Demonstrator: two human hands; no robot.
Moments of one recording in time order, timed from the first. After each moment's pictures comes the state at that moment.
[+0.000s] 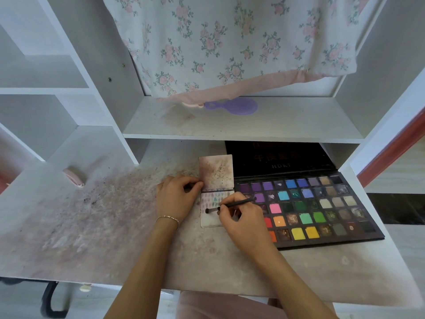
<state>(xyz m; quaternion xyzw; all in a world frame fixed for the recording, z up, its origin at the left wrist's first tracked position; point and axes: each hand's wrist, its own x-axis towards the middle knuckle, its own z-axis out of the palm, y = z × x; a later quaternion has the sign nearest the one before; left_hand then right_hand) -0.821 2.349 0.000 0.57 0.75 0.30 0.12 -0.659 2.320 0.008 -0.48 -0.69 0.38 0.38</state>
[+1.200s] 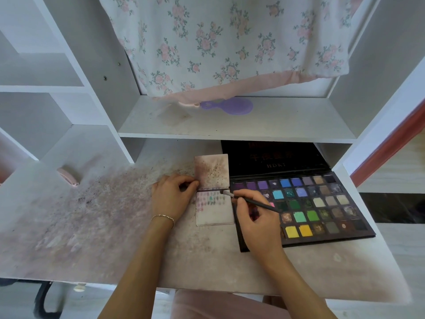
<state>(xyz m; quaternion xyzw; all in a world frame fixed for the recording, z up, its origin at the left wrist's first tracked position) -0.822 2.349 -0.003 0.57 0.75 0.31 0.12 -0.639 2.312 0.013 -0.47 -0.64 0.35 0.51</state>
